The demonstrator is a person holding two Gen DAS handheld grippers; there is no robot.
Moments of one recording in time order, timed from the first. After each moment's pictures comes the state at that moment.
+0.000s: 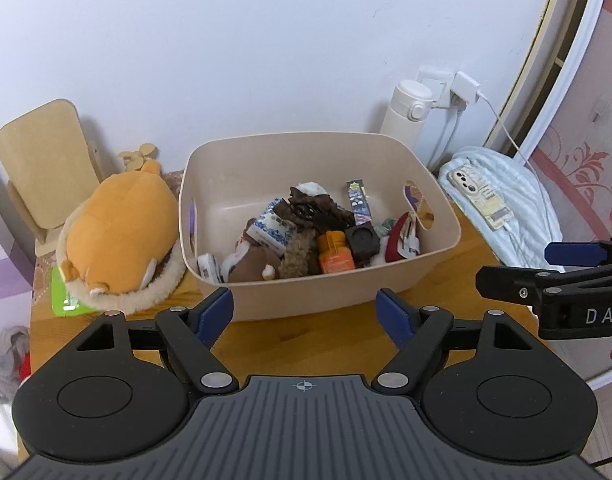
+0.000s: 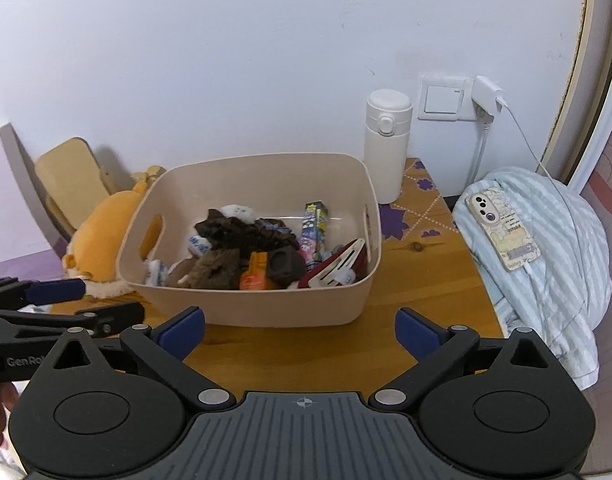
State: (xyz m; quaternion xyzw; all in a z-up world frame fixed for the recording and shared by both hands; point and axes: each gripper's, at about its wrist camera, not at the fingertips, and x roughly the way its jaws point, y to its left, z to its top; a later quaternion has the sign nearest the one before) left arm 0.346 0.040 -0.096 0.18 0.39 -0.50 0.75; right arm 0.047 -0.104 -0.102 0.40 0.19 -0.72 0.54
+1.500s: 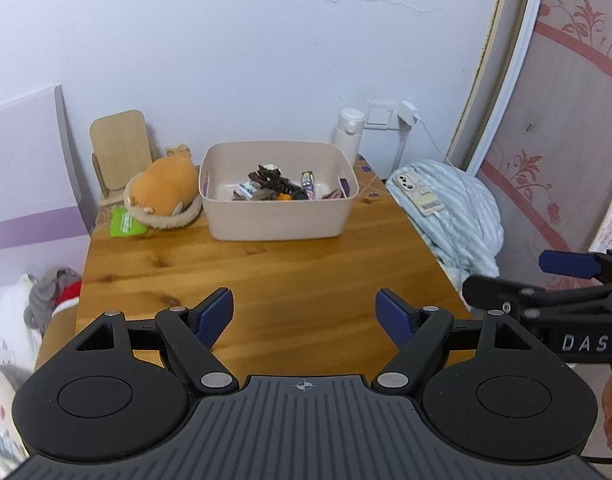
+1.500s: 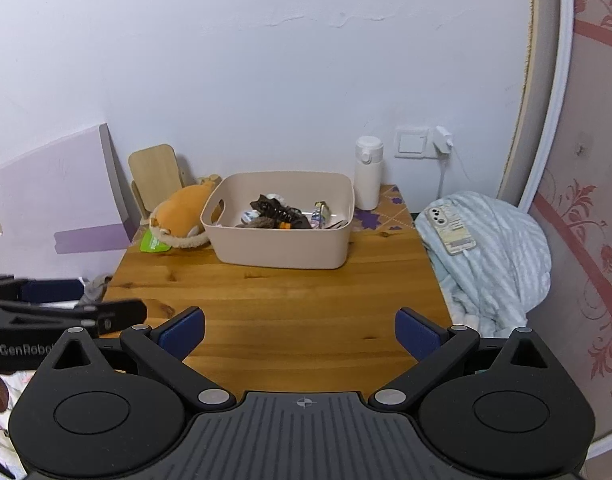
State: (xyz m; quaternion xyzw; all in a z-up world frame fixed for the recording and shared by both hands) left arm 0.146 0.244 0.022 0.17 0.35 -0.52 0.76; right arm 0.122 0.152 0.002 0.33 0.16 -0.73 0.58
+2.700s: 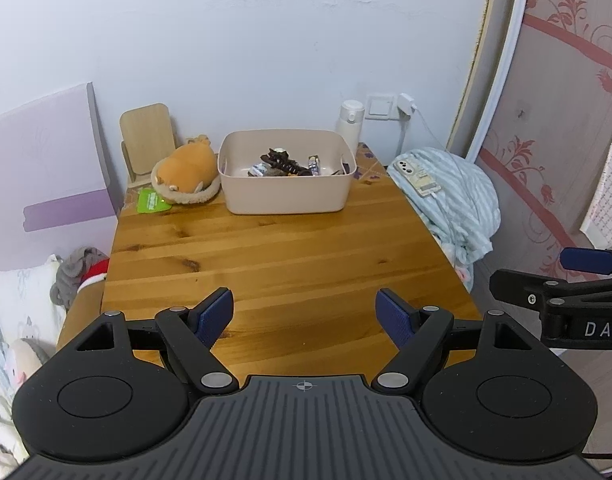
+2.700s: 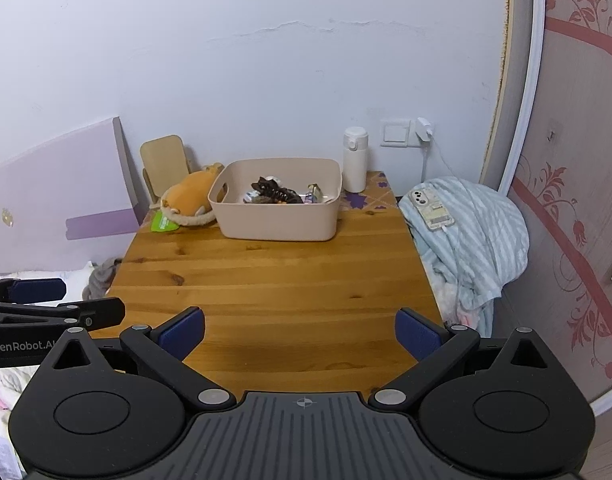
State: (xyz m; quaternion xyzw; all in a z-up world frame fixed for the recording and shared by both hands) left arm 0.089 0.316 0.042 0.19 0.33 -0.52 0.76; right arm 0.139 0.243 0.020 0.33 0.17 -0.73 0.57
